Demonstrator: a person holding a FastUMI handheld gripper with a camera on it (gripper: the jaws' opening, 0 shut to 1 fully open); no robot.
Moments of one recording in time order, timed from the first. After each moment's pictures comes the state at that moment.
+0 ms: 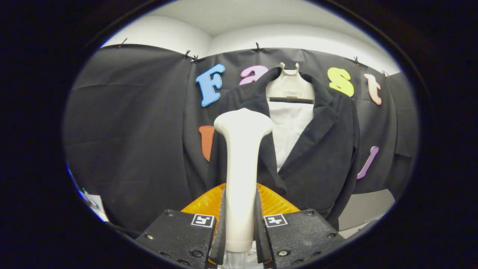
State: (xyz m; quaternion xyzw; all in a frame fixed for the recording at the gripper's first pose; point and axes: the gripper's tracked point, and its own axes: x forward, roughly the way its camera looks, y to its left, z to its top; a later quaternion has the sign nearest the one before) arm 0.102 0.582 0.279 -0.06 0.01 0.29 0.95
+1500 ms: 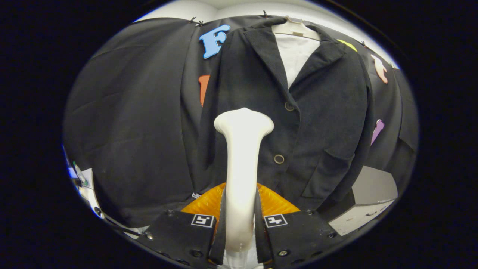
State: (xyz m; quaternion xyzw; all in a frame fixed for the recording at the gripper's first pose) arm 0.127 0.553 0.103 -0.13 0.15 0.28 0.94
